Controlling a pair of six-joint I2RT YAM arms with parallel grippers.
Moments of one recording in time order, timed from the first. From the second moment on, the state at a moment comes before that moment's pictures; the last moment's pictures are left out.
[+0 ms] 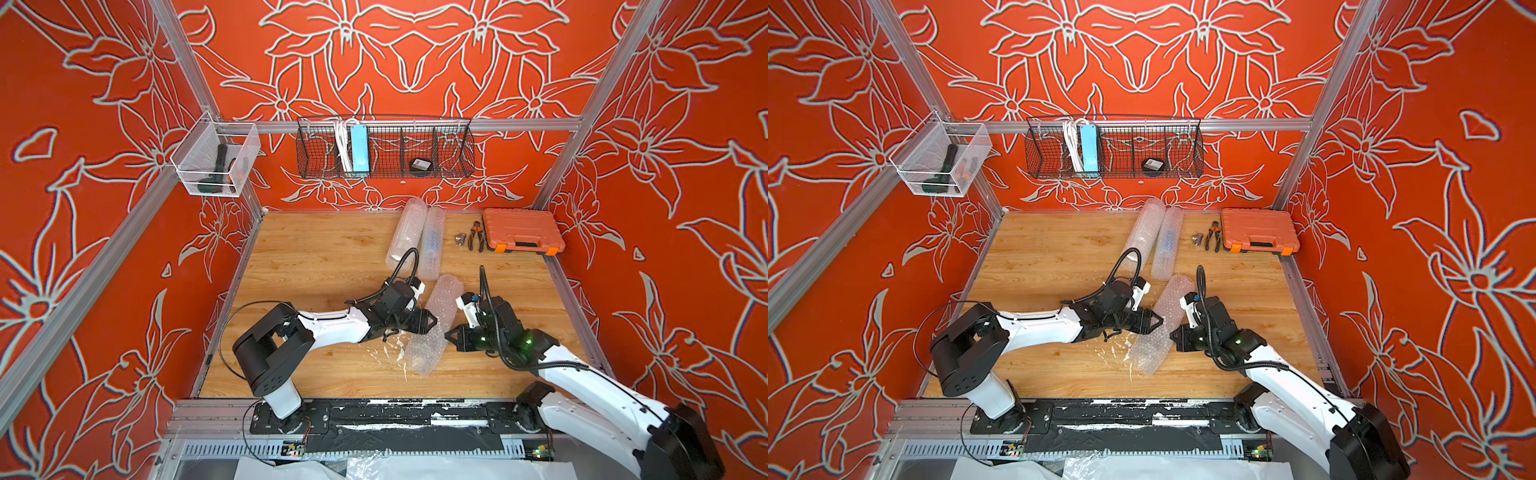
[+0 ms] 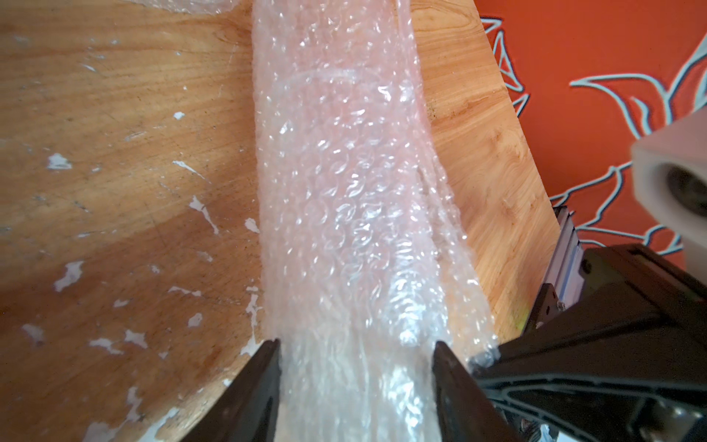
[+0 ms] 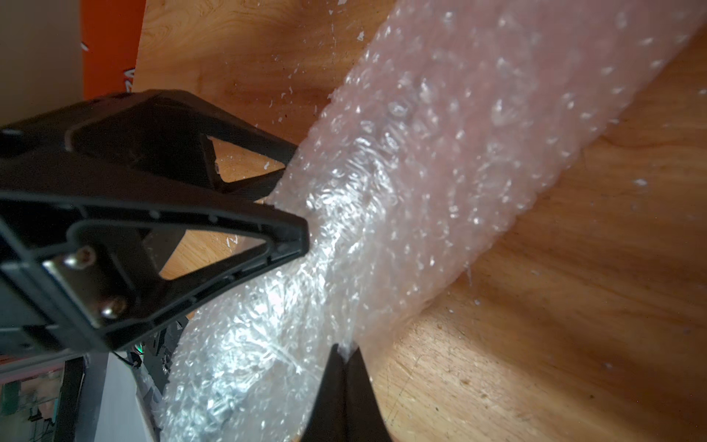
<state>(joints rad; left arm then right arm) -0.83 1.65 0.85 0.11 0.24 -0.63 0.59 0.89 0.43 -0.38 -0.36 0.53</state>
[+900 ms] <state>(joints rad) -0.83 1.58 0.81 0.06 0.20 -0.62 0.59 0.74 0.41 -0.56 -0.21 0.52</state>
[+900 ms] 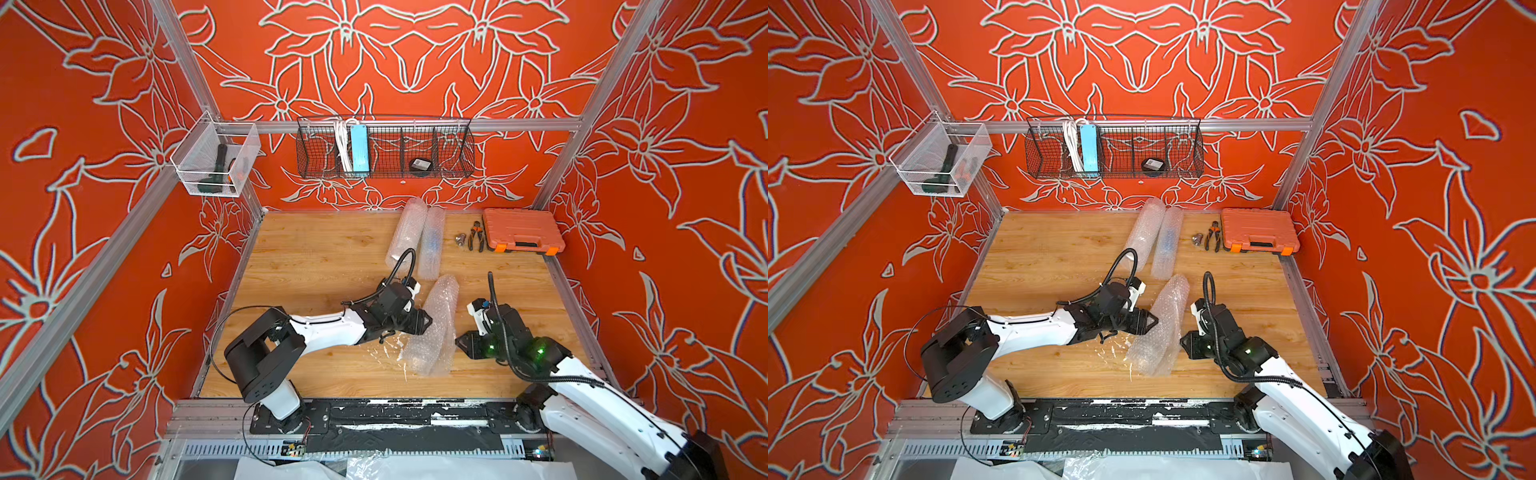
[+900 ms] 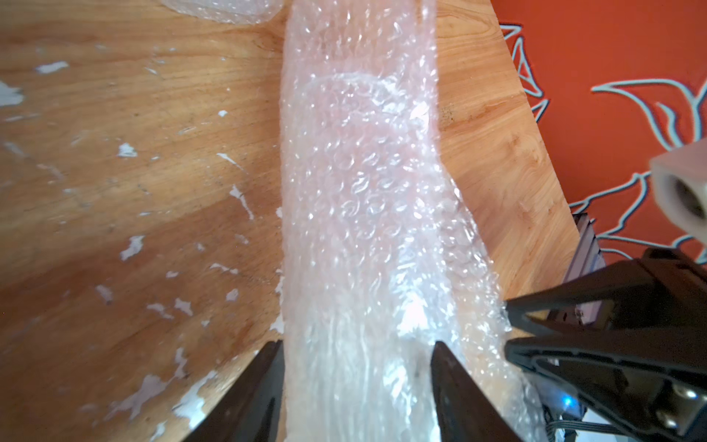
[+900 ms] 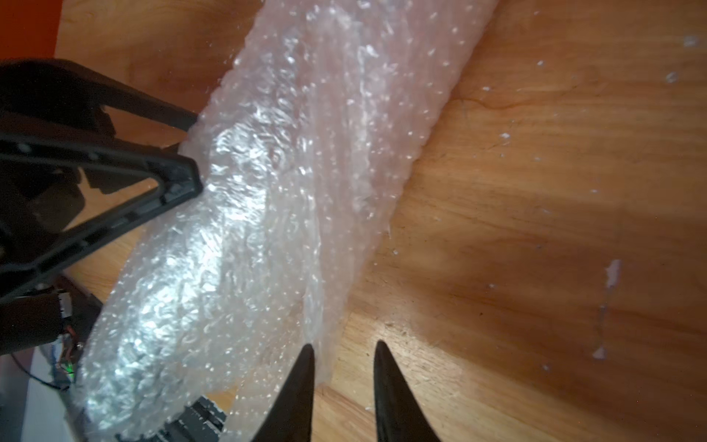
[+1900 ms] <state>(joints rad) -0.82 1.52 0.71 0.11 0.38 -0.63 0.59 1.24 0.79 -0.53 -0.12 0.37</state>
